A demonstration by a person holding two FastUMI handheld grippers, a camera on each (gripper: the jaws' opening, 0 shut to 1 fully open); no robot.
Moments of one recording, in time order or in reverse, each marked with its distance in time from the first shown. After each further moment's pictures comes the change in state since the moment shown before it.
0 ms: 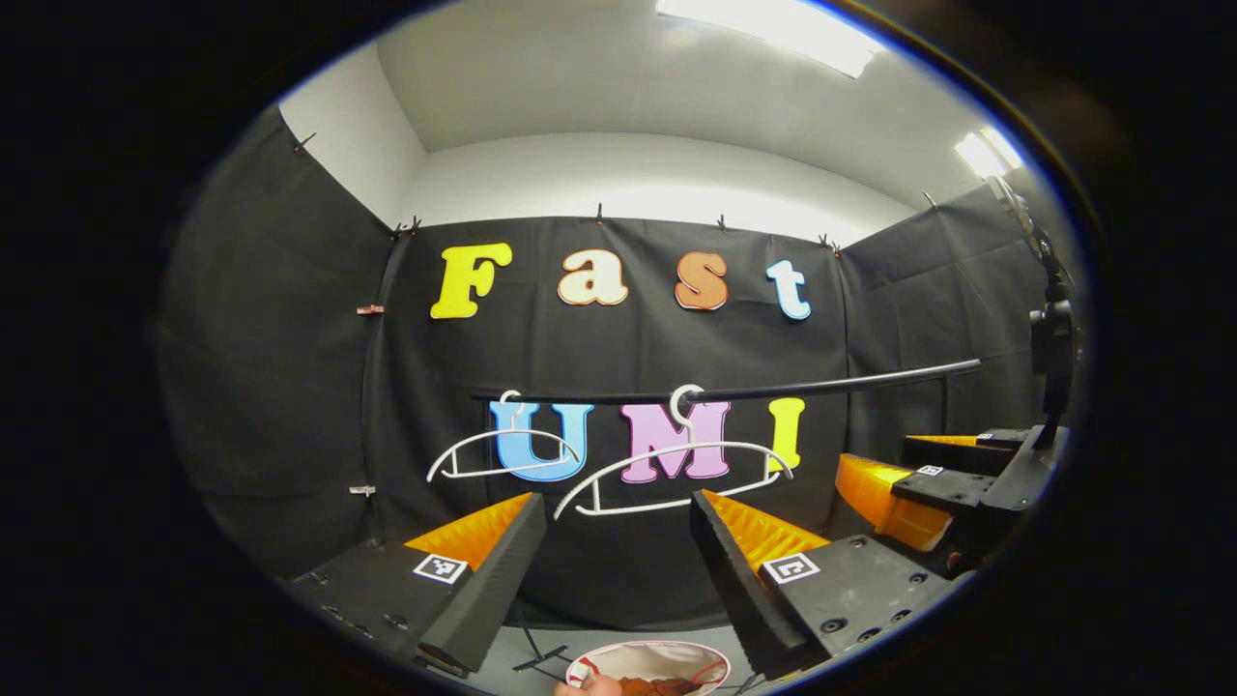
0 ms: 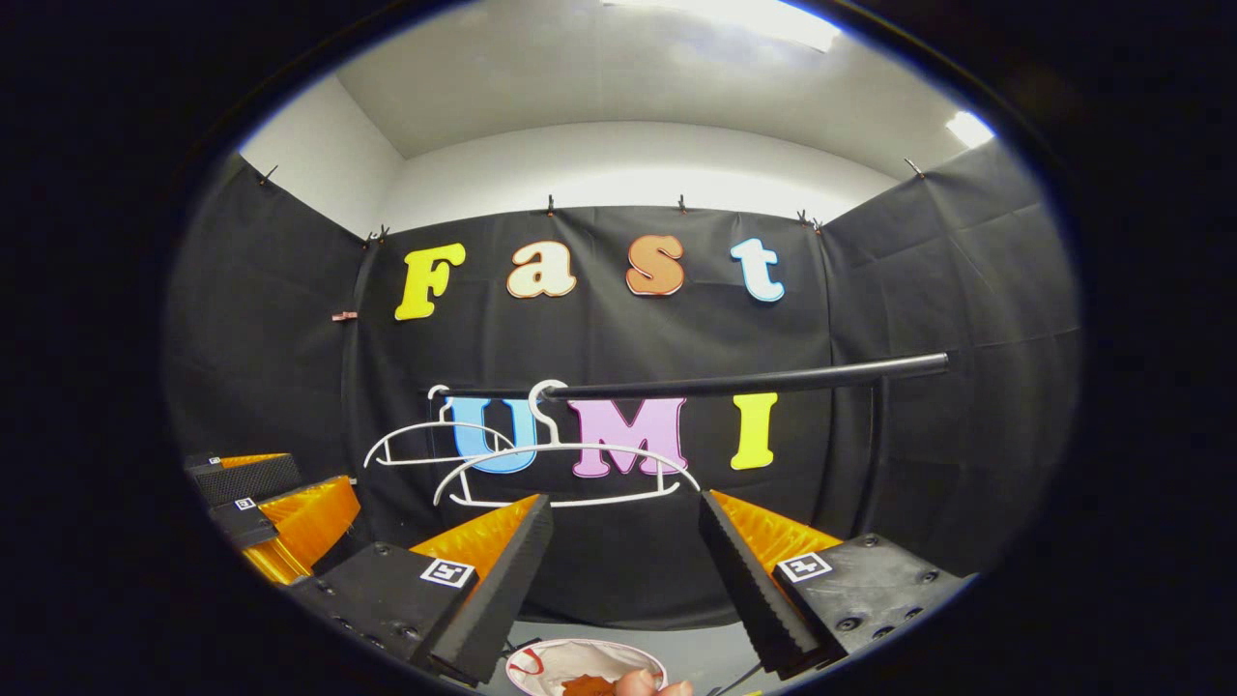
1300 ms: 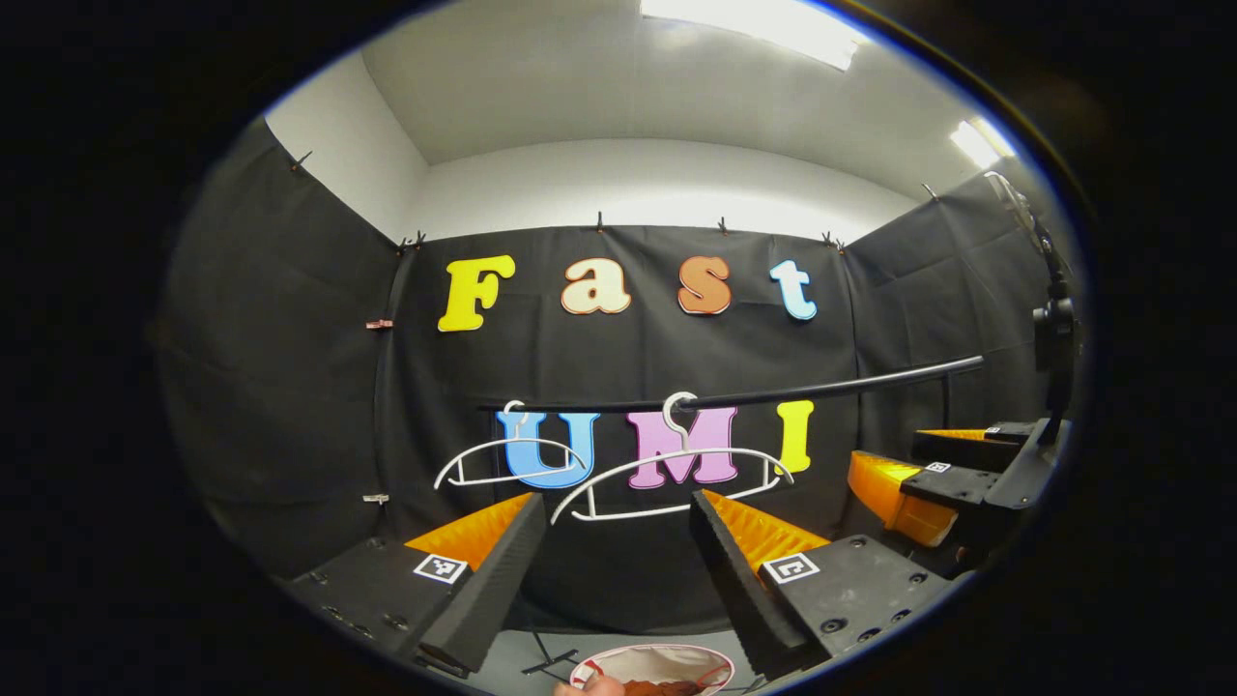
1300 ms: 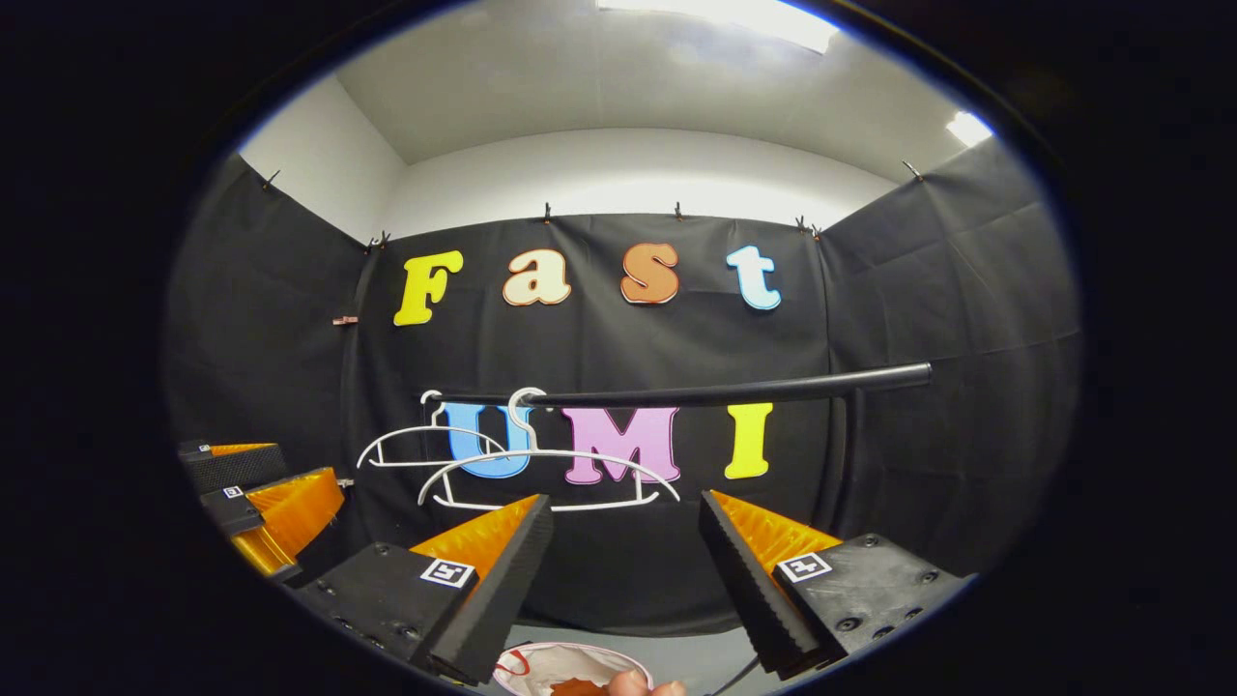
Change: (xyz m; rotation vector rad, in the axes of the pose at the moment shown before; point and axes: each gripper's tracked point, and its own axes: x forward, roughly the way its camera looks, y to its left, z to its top) left arm -0.002 -0.017 0.008 0.034 -0.016 0.048; right arm 0.006 -0.023 0.004 0.003 -0.024 0.022
